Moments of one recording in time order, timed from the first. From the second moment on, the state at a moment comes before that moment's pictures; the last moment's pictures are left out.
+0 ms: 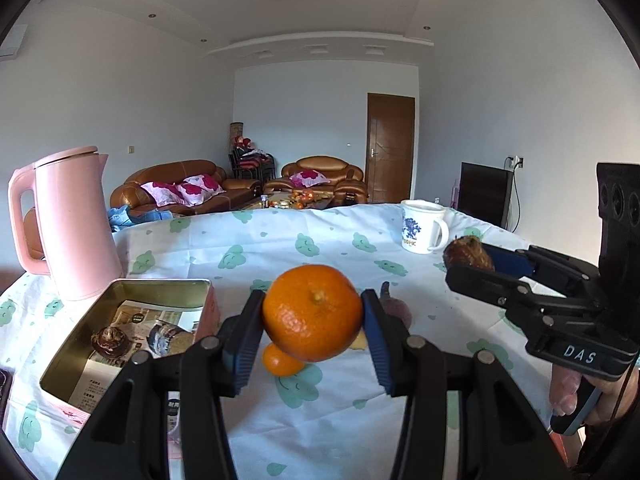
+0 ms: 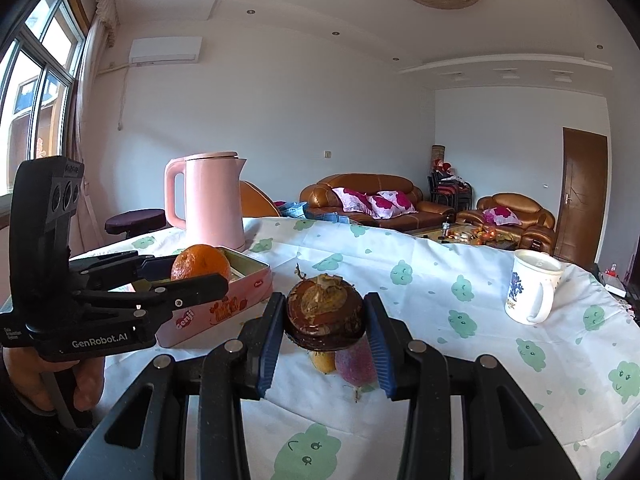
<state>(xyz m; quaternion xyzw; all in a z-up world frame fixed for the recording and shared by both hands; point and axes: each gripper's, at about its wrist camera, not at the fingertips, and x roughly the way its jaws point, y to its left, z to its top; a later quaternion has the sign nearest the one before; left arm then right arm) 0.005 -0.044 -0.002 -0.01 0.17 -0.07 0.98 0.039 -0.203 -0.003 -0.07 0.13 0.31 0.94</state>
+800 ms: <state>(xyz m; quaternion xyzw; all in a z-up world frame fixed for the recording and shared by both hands) 0.018 0.021 0.007 -0.02 0.18 -0.01 0.98 0.065 -0.128 0.045 -0.12 0.12 0.36 0.92</state>
